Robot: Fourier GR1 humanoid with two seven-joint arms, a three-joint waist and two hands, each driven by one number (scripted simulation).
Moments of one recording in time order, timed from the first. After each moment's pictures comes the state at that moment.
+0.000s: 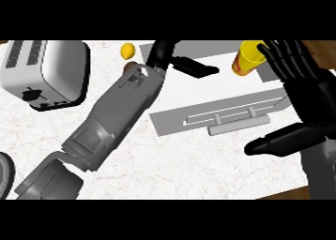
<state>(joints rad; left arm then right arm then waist) -1.27 0.00 -0.33 -0.33 0.39 0.27 -0.27 -0.40 -0.19 -0.06 -1.77 -0.19 0.29 0.07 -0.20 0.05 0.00</state>
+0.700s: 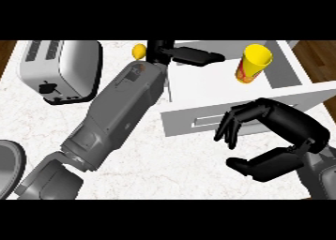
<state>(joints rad) -1.27 0.00 -0.27 -0.40 0.60 0.28 -0.47 -0.36 -0.33 0.16 -1.78 -0.21 0.61 0.18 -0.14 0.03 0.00</state>
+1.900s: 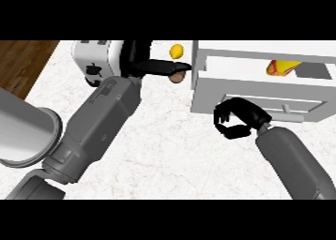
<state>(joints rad) -1.05 0.08 -0.23 -0.56 0.67 0.19 -0.54 -0.55 -0.29 0.30 -0.90 0.52 0.27 -0.24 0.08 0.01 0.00</state>
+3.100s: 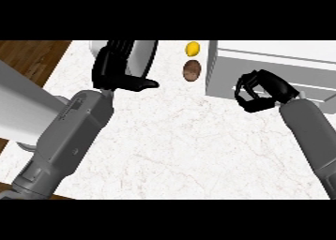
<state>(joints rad) -0.85 0.21 -0.26 -0.74 0.69 0.02 -0.49 -0.77 -0.36 0.06 -0.57 0.34 0.37 -0.43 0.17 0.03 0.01</state>
